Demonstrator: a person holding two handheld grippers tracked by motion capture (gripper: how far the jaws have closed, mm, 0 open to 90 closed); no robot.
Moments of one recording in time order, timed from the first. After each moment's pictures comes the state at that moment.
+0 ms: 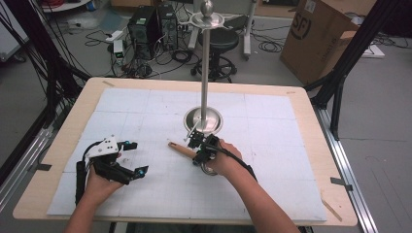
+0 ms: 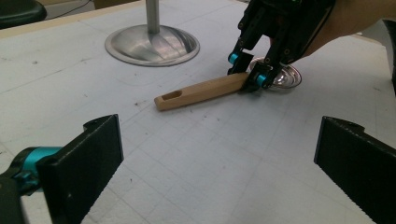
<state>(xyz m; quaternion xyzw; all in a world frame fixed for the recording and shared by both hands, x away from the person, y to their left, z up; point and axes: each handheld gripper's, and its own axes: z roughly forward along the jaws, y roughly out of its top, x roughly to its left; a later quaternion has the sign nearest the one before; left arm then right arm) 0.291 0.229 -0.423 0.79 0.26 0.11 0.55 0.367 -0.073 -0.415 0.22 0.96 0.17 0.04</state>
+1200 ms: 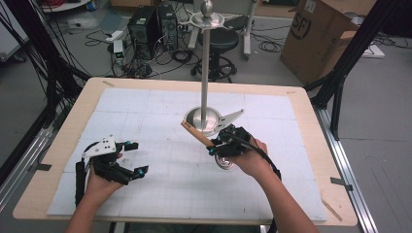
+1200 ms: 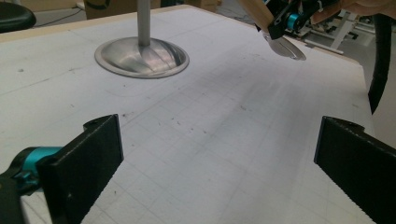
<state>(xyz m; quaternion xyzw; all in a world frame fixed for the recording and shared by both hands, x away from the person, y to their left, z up) 0.289 0.229 -0.421 0.76 0.26 0.09 0.58 0.341 -0.152 -0.355 0.21 0.91 0.34 0.08</state>
